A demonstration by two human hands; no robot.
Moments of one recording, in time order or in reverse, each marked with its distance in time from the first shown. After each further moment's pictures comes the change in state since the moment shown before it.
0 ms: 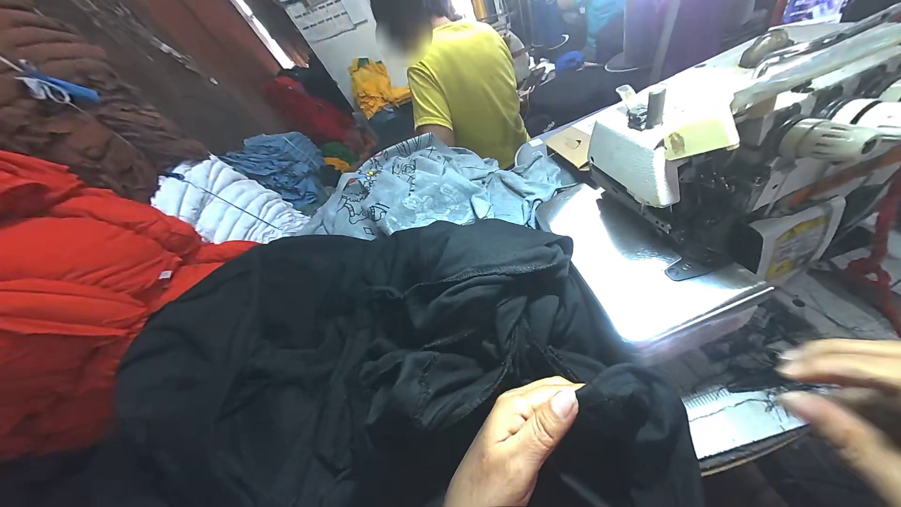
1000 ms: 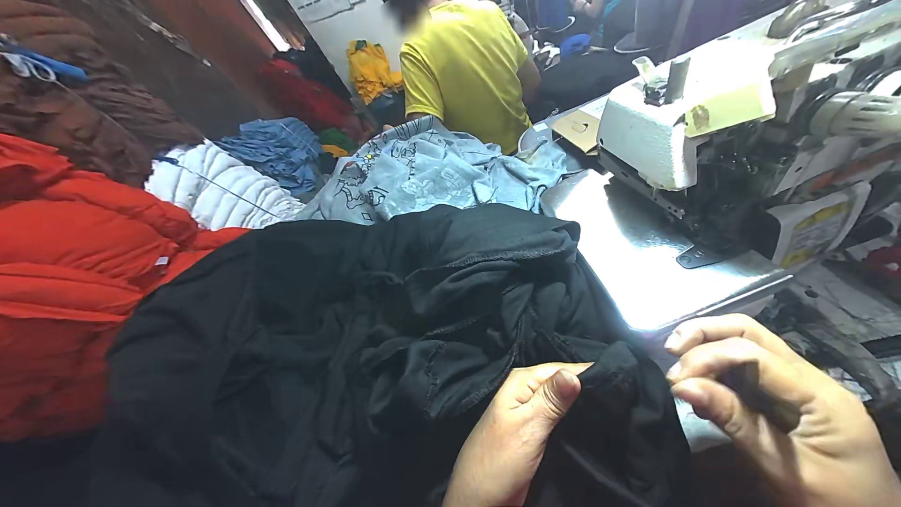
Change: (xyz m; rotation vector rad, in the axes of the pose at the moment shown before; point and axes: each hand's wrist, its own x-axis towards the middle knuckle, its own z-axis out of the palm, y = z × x) left_hand 0.005 0.001 0.007 -0.164 0.117 -0.146; right_hand 0.023 -0.016 0.075 0.477 0.102 -0.076
